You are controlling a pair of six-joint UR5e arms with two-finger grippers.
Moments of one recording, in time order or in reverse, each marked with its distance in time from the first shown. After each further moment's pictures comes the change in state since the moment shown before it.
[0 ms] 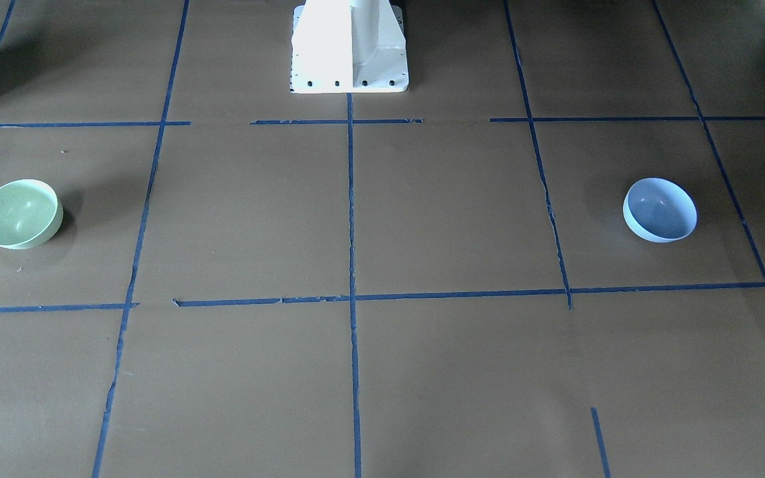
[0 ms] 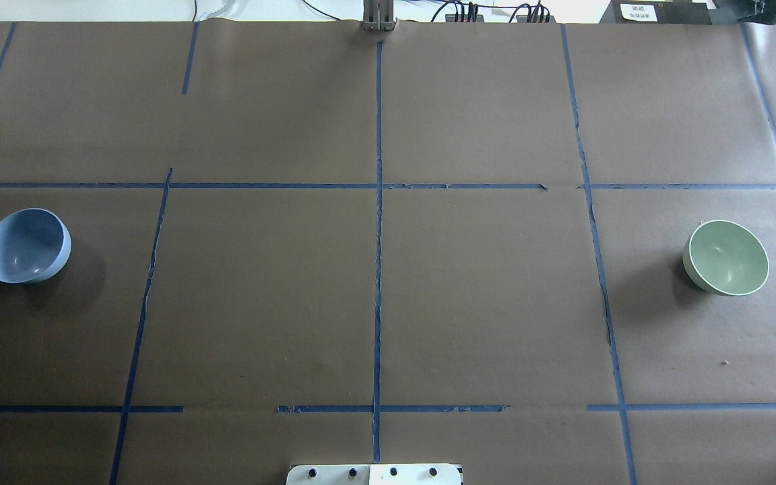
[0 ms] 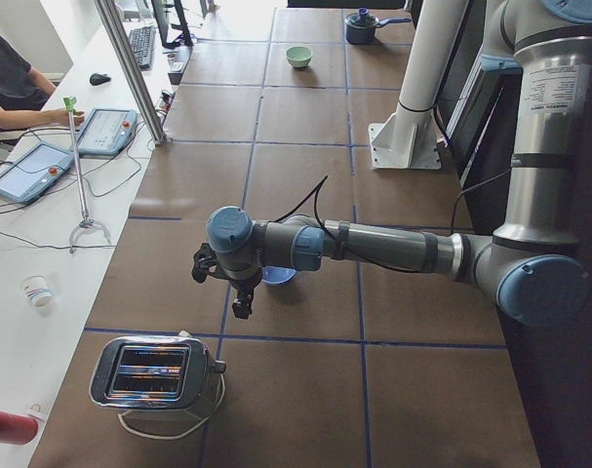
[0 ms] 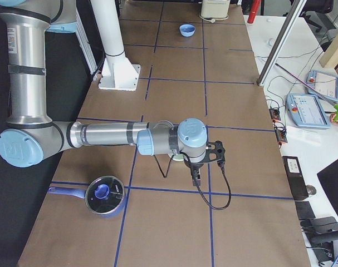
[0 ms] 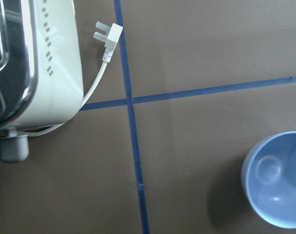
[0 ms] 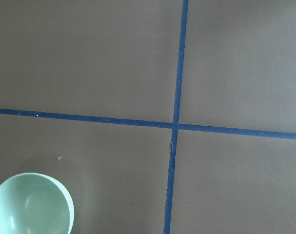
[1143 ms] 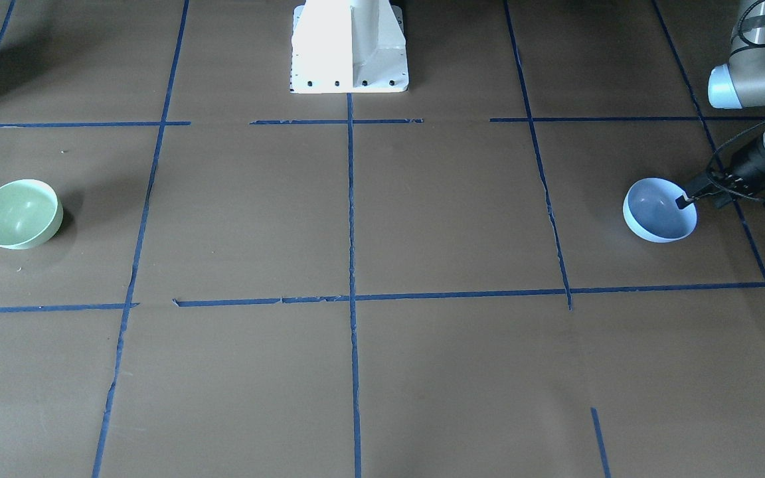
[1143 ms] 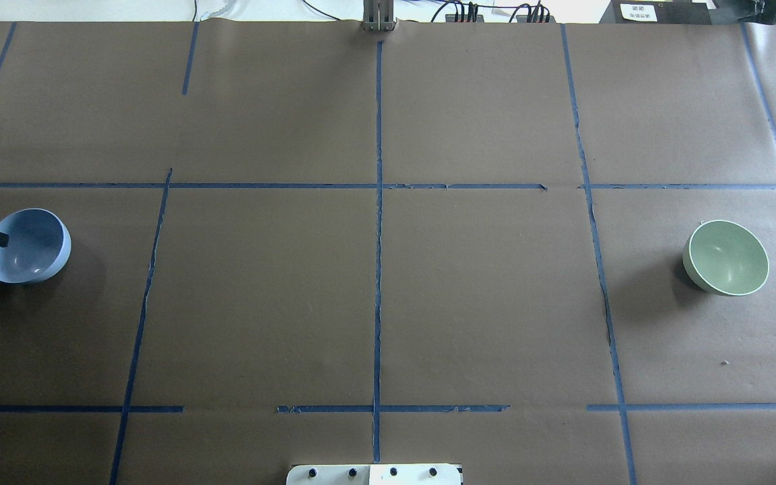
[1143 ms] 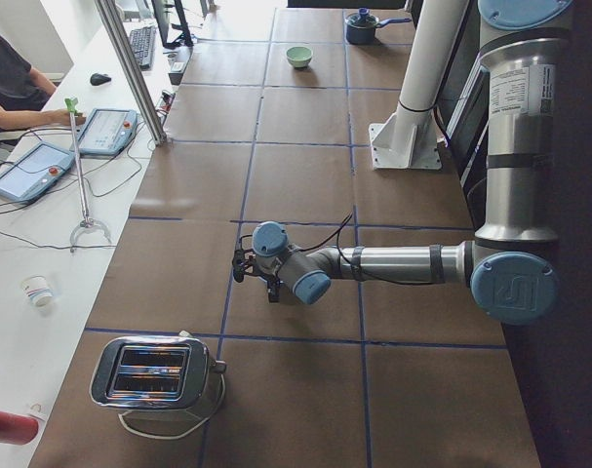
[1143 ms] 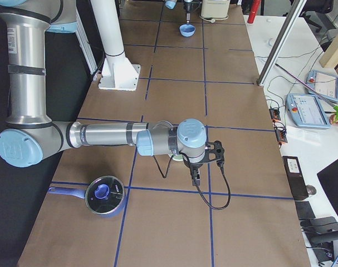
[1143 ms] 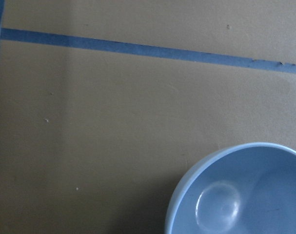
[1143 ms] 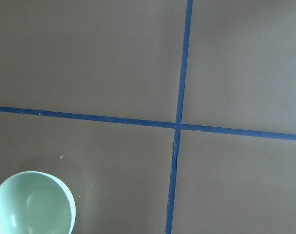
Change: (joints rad) left arm 0.368 0.068 0.178 -0.764 0.116 -0.817; right arm -0.005 -0.007 0.001 0.012 0.004 -0.003
